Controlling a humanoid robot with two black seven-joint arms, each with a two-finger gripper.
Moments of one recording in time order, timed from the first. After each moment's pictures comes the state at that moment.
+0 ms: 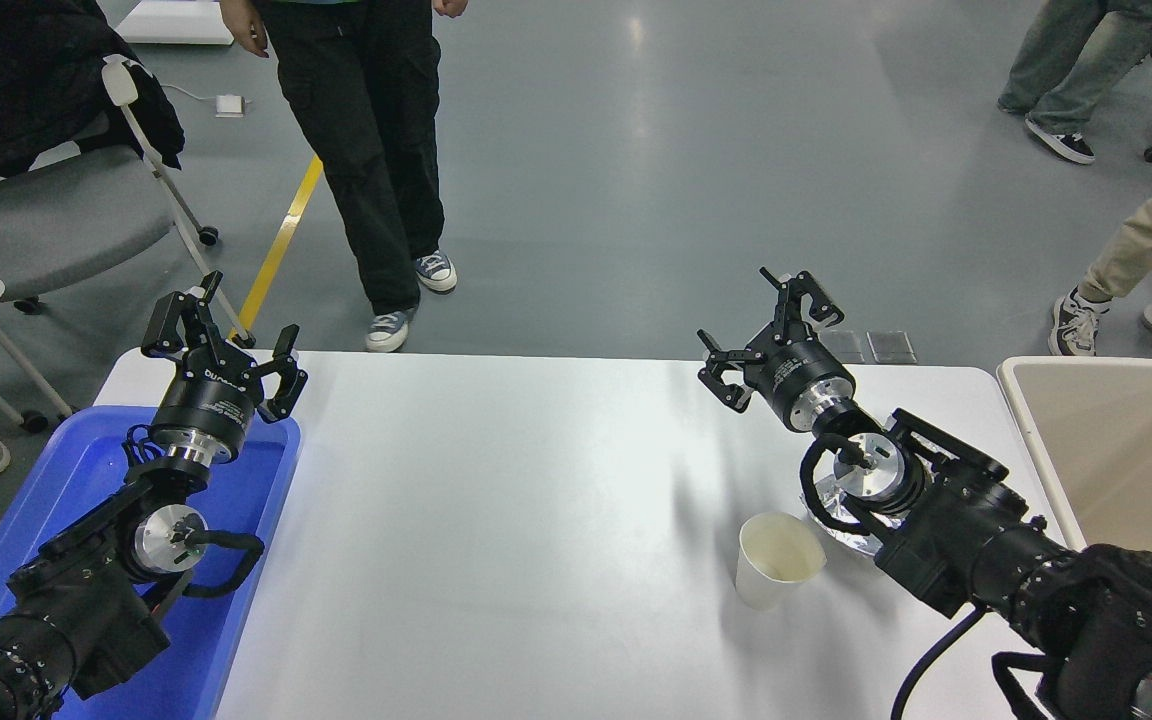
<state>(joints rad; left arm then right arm) -0.59 0.30 -0.87 -0.45 0.19 -0.49 -0.64 0.88 0.00 0.43 0.35 0.34 0.30 0.27</state>
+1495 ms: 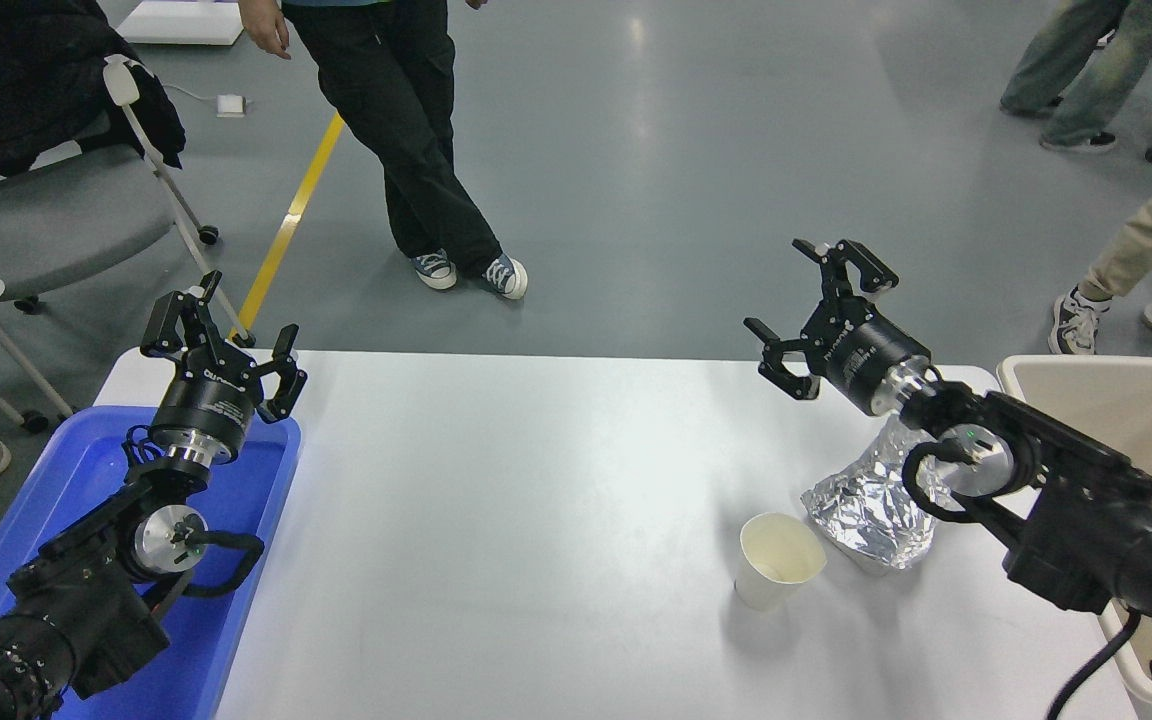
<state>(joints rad) -0.59 0.30 -0.87 -0.45 0.19 -0.49 -0.64 0.80 -0.49 0.43 0.91 -0.12 0.33 0.30</state>
